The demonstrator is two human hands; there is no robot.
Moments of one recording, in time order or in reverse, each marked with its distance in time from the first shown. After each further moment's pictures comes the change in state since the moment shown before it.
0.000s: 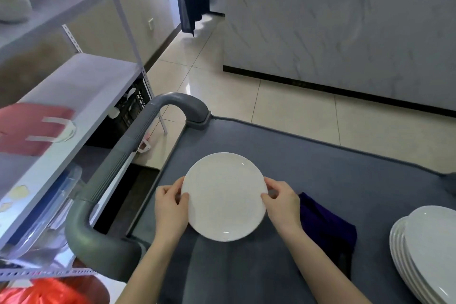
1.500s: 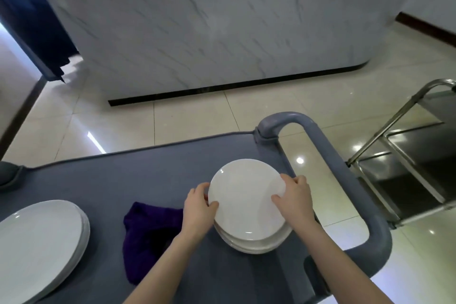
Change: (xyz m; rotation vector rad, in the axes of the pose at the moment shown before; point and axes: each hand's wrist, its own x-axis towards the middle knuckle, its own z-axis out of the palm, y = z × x) left_hand -0.212 0.141 0.344 0.327 -0.631 0.302; right_hand -0.044 0.250 -0.353 -0.320 0.341 0.282
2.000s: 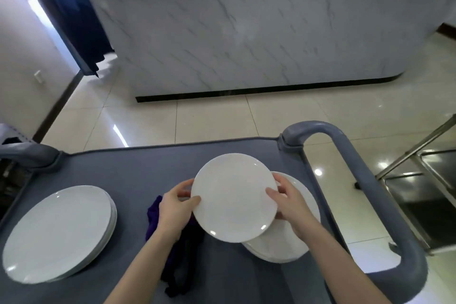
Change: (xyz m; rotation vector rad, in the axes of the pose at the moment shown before) left_hand -0.007 -0.031 -0.078 -0.389 0.215 -0.122; right_hand -0.006 -0.048 0.014 0.827 -0.392 0.009
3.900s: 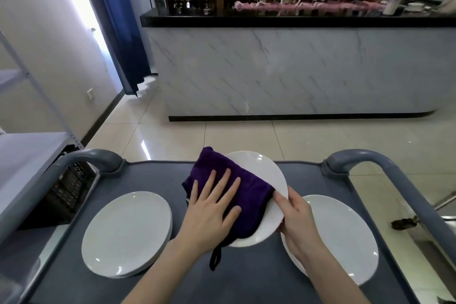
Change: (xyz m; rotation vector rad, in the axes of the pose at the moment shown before) left_hand -0.013 0.022 -0.092 0.994 -0.111 0.673; right_hand -0.041 -0.050 0.134 0.371 -0.073 -0.193
